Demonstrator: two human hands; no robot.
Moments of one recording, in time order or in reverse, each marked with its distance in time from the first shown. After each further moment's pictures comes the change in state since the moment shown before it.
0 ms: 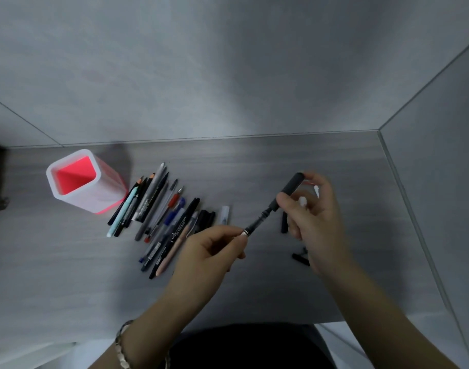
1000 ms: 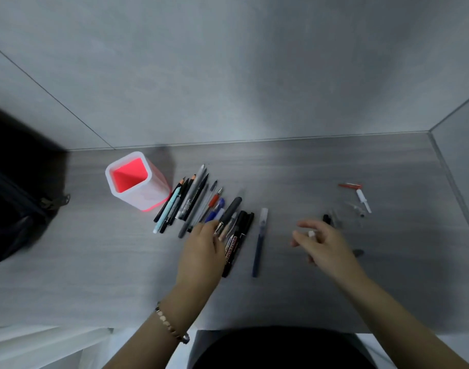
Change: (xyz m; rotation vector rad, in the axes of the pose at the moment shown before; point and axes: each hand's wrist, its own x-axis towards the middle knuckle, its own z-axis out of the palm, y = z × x) left_hand 0.025 -0.068 -0.062 0.726 0.344 0.001; right_hand 0.007 0.061 0.015 -0.405 -0.143 0.250
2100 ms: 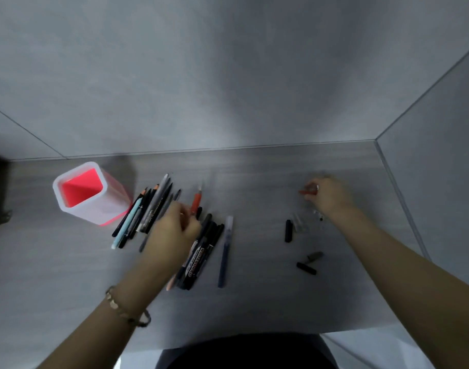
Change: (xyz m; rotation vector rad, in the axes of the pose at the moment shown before) left_hand 0.033 0.037 -0.016 -0.227 -0.060 0.029; right_hand 0.138 0.015 -0.105 -0.778 0.301 -0.144
